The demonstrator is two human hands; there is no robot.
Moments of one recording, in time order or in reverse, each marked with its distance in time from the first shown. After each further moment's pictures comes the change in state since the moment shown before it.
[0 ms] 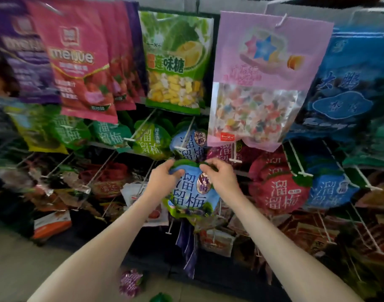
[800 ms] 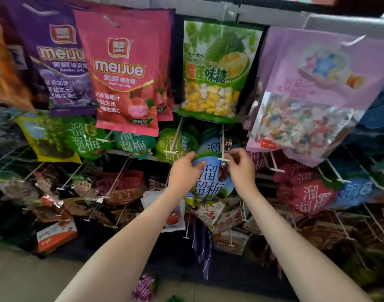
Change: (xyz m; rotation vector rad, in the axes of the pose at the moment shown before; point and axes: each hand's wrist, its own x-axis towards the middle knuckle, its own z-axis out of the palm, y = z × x) left_hand 0.049 -0.014 -0.058 0.052 -0.034 0.169; right_hand 0.040 -0.028 0.063 -0.150 0.358 -0.003
